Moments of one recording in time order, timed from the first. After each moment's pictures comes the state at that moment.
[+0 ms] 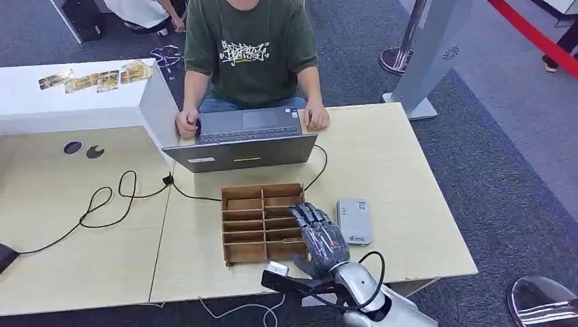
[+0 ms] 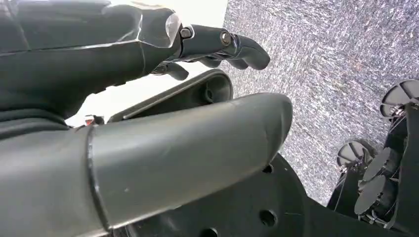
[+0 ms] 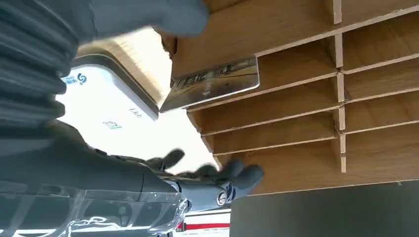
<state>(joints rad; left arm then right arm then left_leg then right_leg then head) -0.09 -0.03 -0.79 -0.15 1.48 0.44 0.28 -0.27 -0.22 1.02 -1.31 1.12 -0.25 0.30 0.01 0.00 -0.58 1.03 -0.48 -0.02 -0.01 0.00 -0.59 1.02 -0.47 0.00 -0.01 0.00</state>
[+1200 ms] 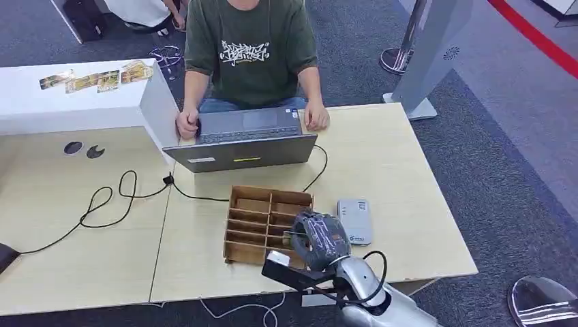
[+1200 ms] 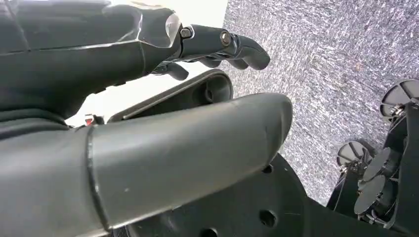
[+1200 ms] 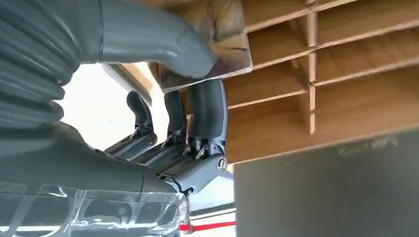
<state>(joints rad) -0.09 -0.03 -0.79 -0.15 1.49 0.44 0.28 -0.28 -0.21 0.98 -1.33 1.07 -0.32 0.31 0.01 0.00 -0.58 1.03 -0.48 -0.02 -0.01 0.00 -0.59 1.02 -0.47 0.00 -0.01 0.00</state>
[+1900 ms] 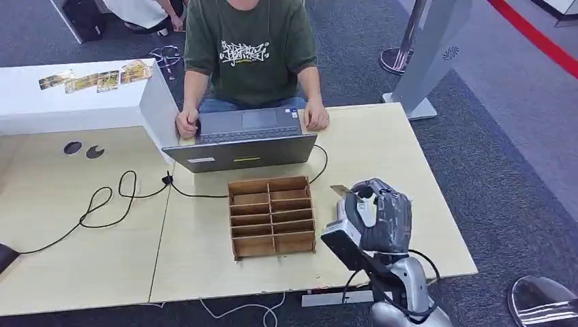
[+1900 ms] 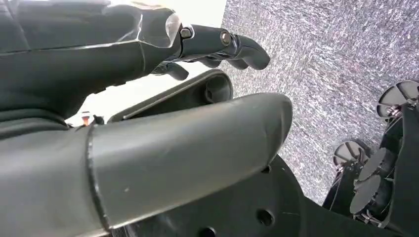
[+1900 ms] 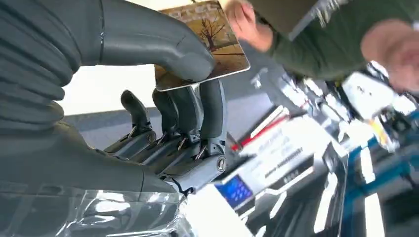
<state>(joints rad) -0.09 -0.03 -0.79 -0.15 1.50 0.45 0.27 -0.04 -0.19 0.60 -1.66 1.15 -0.64 0.19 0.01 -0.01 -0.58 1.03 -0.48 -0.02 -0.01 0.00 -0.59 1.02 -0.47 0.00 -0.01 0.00</state>
